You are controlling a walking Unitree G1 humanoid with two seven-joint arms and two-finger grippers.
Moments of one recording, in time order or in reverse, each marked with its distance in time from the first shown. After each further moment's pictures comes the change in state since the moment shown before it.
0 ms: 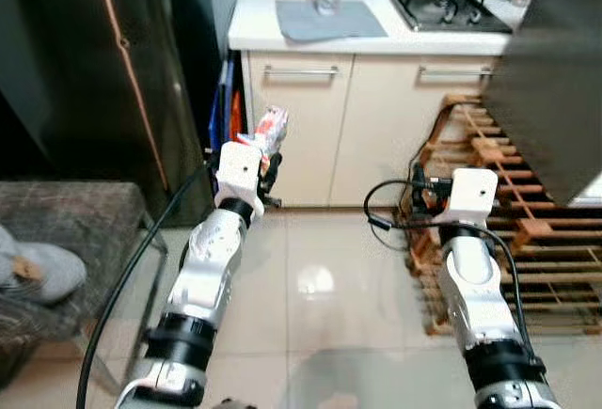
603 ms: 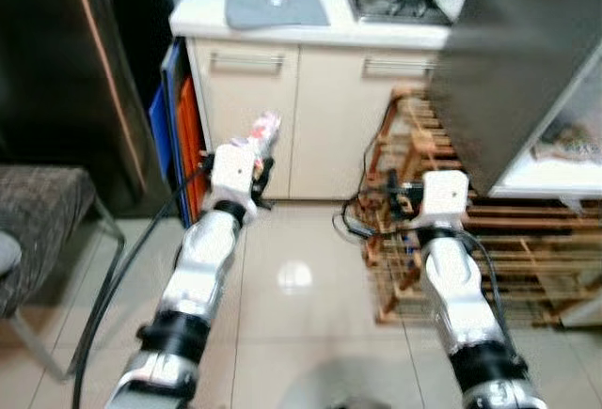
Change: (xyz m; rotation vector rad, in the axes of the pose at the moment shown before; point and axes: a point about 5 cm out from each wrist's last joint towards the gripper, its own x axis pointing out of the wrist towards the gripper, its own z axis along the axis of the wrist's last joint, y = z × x) left arm 0.005 0.011 0.001 0.013 -0.009 0.024; right arm -0.001 0.010 -0.004 -0.019 0.009 0.064
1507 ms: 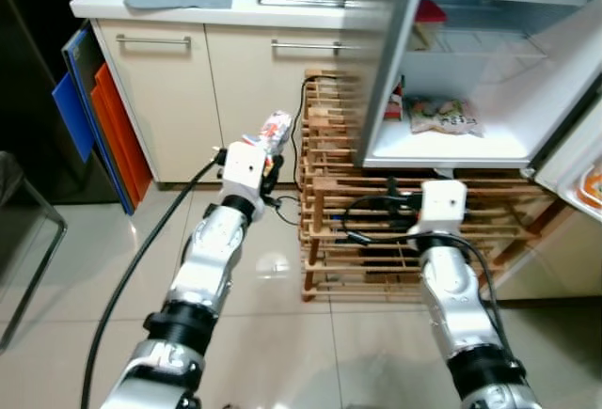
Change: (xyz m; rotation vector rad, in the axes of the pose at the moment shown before) left arm 0.008 -0.007 0.001 0.028 -0.003 -0.041; right arm -0.005 0.006 -0.009 -0.001 0.028 0.013
